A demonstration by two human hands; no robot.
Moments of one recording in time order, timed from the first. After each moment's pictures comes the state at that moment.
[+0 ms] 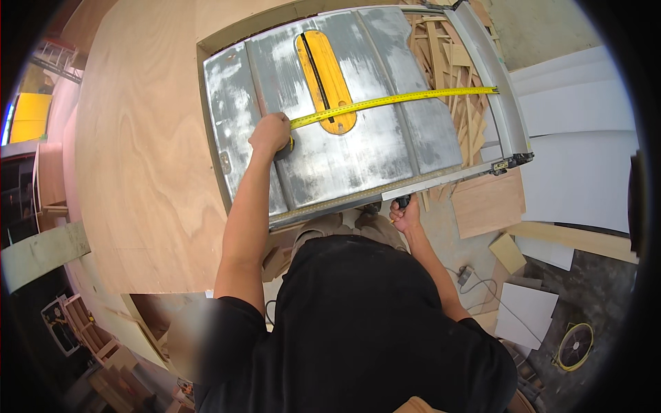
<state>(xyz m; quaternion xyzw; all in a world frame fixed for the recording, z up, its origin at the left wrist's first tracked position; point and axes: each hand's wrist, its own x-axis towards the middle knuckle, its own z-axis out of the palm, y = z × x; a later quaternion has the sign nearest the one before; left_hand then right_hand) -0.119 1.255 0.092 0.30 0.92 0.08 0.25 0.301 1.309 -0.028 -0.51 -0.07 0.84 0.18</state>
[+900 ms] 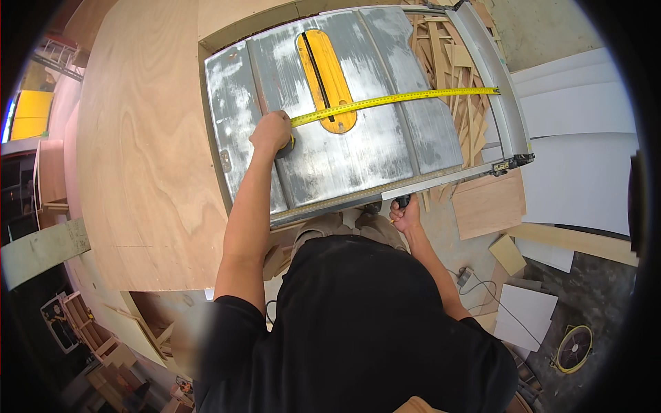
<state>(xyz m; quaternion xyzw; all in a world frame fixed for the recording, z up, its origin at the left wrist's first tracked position) -0.111 1.254 0.094 0.28 0.92 0.07 0.25 0.308 1.305 -0.031 -0.51 -0.08 0.84 0.18</state>
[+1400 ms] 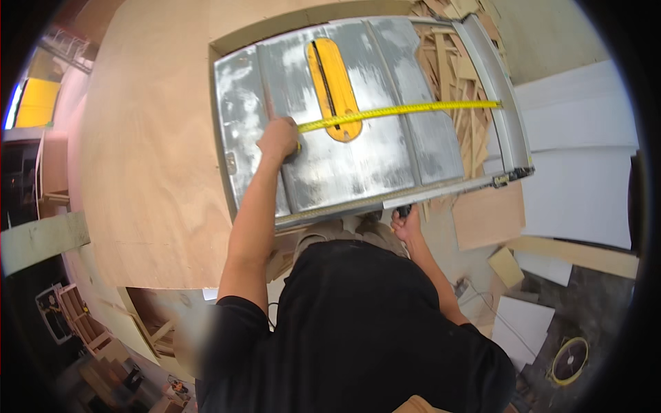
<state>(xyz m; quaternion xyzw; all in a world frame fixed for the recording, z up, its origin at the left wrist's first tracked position) -0.125 1.252 0.090 0.31 0.92 0.10 0.23 0.304 1.311 -0.046 -0.50 -0.08 0.85 0.16</state>
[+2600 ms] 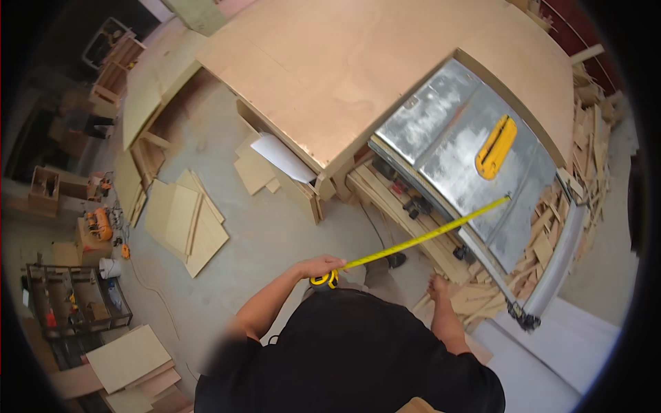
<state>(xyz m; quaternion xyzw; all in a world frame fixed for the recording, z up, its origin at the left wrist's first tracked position) 0.339 0.861 0.060 0.00 0.68 0.51 0.53 0.436 1.346 -0.173 -0.53 -0.54 0.62 -0.22</state>
